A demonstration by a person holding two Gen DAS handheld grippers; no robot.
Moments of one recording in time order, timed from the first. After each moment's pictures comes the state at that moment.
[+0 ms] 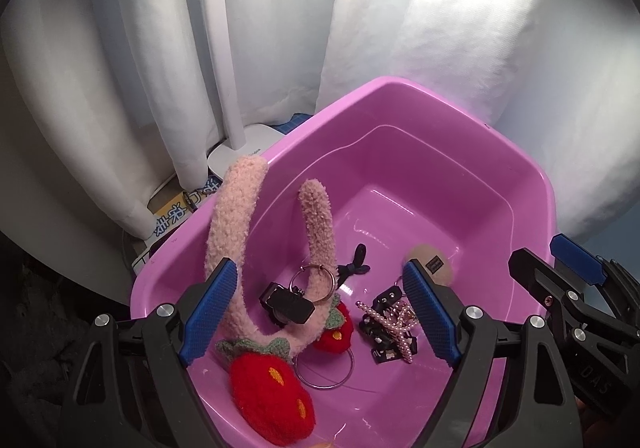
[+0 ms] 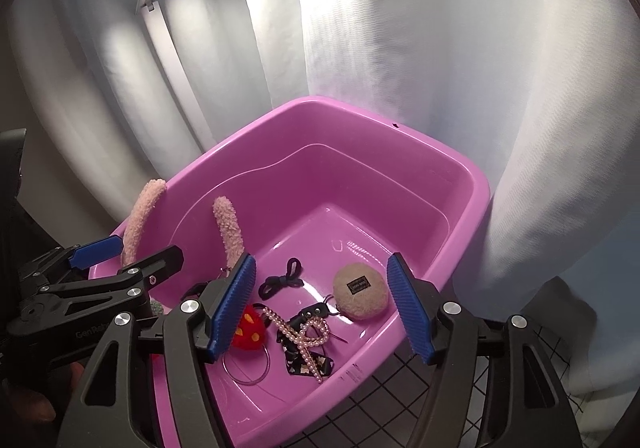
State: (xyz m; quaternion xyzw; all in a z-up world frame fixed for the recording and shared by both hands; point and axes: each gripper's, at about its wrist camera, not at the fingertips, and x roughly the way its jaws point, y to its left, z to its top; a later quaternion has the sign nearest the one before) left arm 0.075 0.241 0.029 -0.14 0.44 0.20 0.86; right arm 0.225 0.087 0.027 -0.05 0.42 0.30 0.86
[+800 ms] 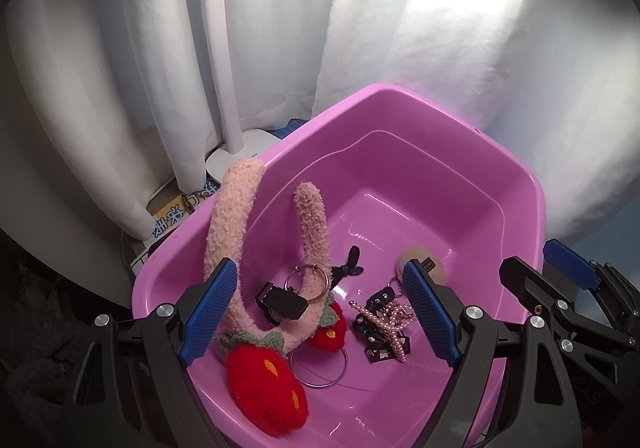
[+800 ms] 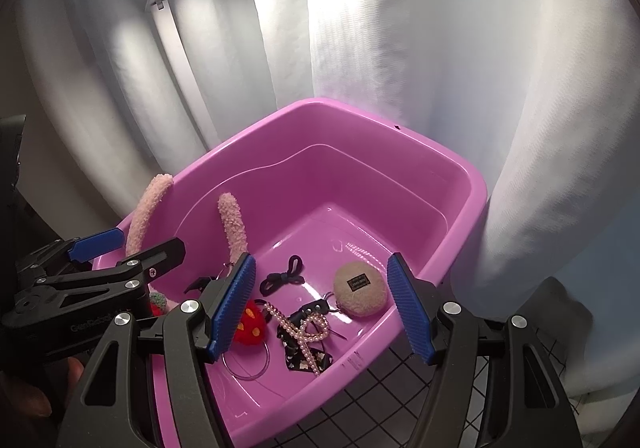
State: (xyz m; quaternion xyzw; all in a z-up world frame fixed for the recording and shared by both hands) left arm 0.070 0.238 0.036 -0.14 0.43 0.20 0.87; right arm 0.220 0.085 0.032 -0.06 0.41 0.31 0.86
